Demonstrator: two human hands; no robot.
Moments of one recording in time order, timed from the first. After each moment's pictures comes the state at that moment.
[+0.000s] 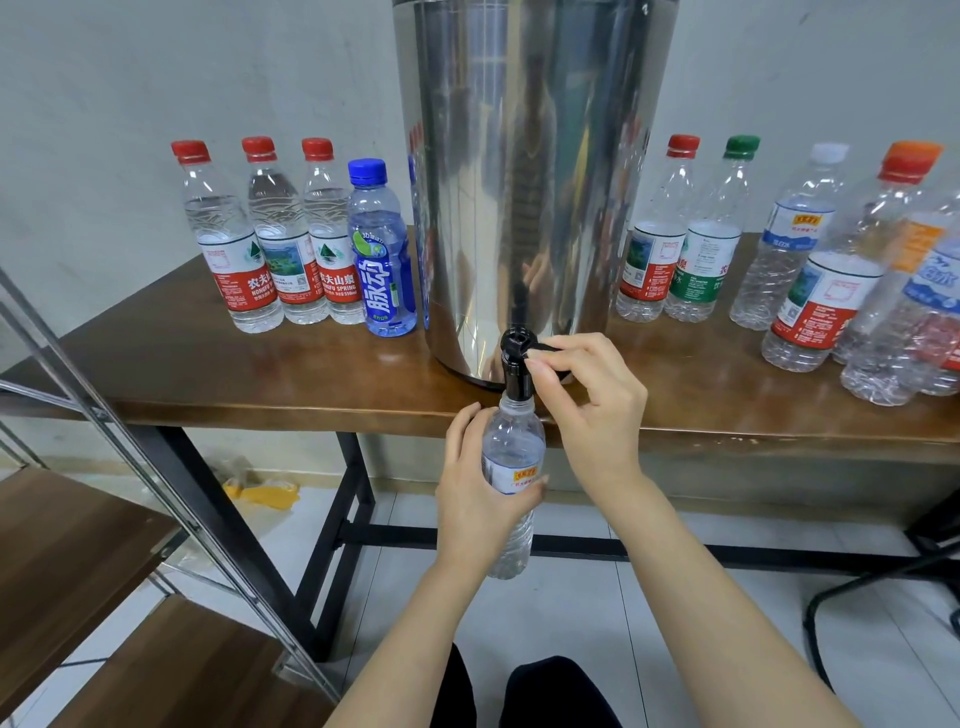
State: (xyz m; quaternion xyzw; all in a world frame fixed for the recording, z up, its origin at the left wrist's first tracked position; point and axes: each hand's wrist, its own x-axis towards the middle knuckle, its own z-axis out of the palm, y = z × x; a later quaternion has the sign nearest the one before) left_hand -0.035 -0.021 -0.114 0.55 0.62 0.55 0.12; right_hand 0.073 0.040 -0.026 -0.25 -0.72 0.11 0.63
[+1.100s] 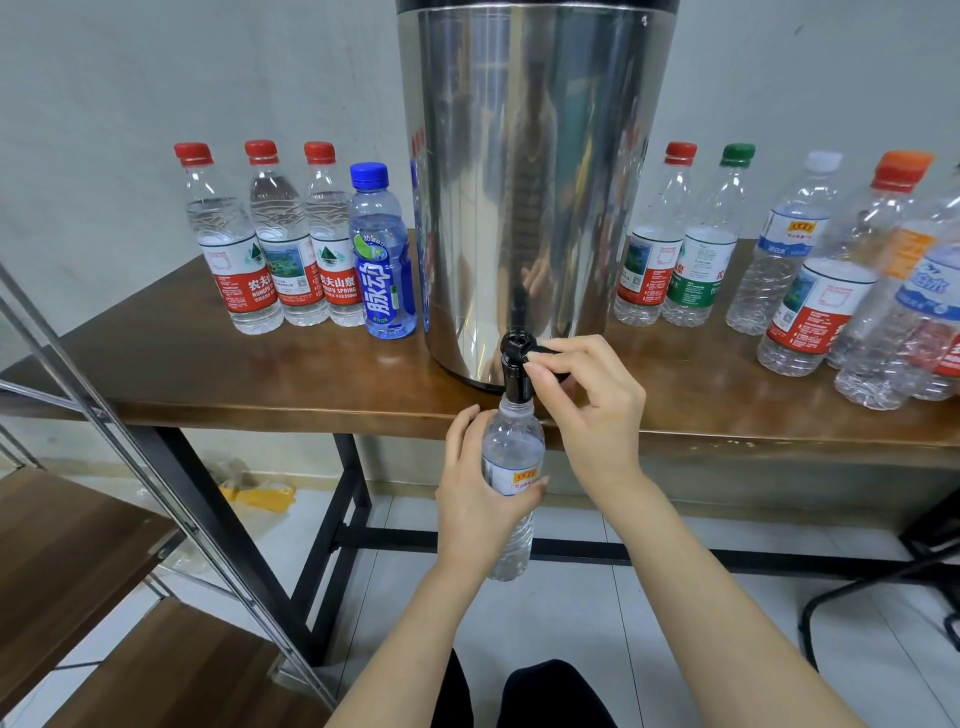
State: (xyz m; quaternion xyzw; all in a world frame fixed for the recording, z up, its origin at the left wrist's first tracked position) left_hand -0.031 -0.023 -0.109 0.54 0.61 0.56 0.12; right_hand 0.076 0.039 -0.026 -0.25 -0.73 0.13 0.62
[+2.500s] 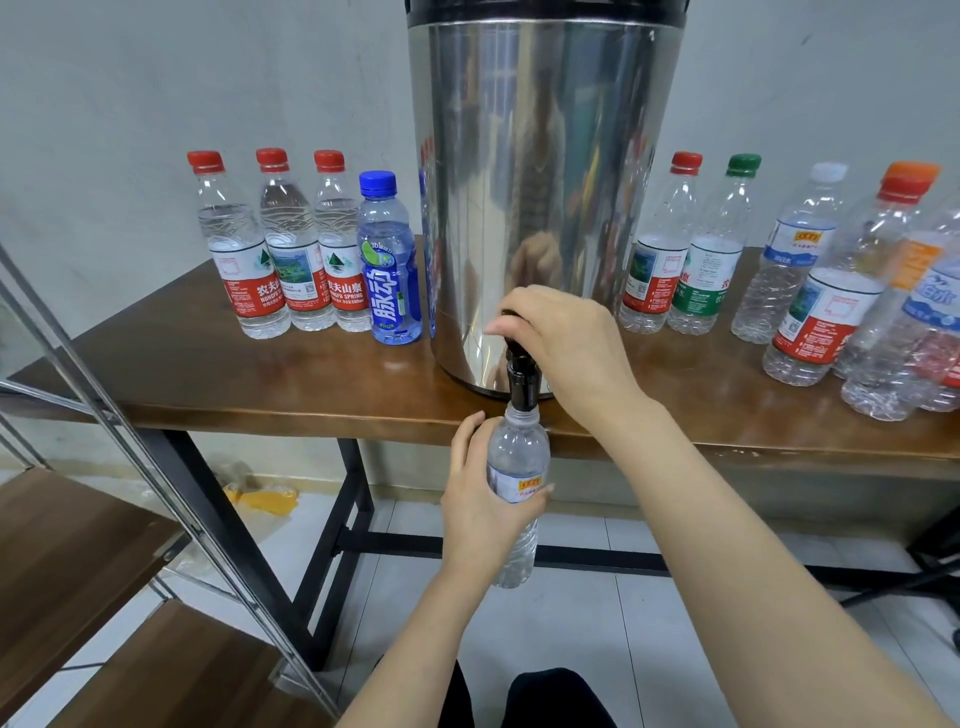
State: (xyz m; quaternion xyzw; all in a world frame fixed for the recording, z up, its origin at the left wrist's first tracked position) left_hand -0.032 -0.022 -0.111 0.53 0.62 0.56 0.13; right_hand 0.054 0.053 0.049 -0.28 -0.87 -0.04 0.40
